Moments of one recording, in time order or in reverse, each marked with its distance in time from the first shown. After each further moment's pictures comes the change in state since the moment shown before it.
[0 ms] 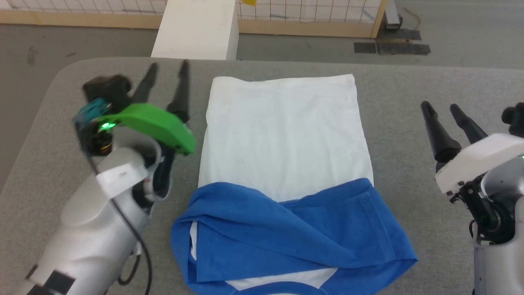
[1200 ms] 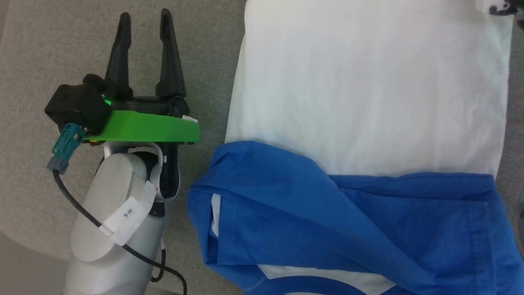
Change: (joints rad) left arm 0.177 -0.209 0.395 -0.369 0.471 -0.044 -0.035; right arm -0.886 -0.136 0.161 0.550 -0.435 0.000 0.680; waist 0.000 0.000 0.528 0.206
